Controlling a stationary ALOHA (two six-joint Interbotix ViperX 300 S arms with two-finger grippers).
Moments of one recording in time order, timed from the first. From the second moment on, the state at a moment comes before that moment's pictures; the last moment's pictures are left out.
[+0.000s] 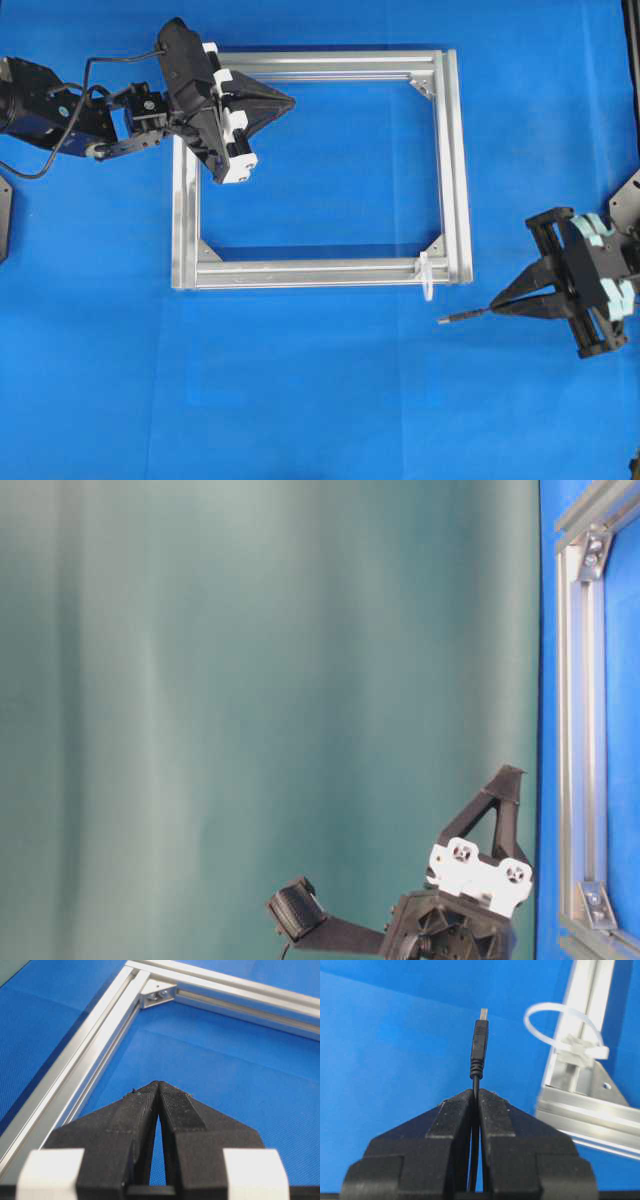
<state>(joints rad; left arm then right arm) 0.27 0.13 0.87 -0.09 -0.73 -0.01 0.33 -0.56 1.27 0.07 -0.10 0.15</state>
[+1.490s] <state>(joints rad) 0.27 0.13 0.87 -0.09 -0.73 -0.01 0.19 -0.57 1.30 0.06 -0.13 0.15</state>
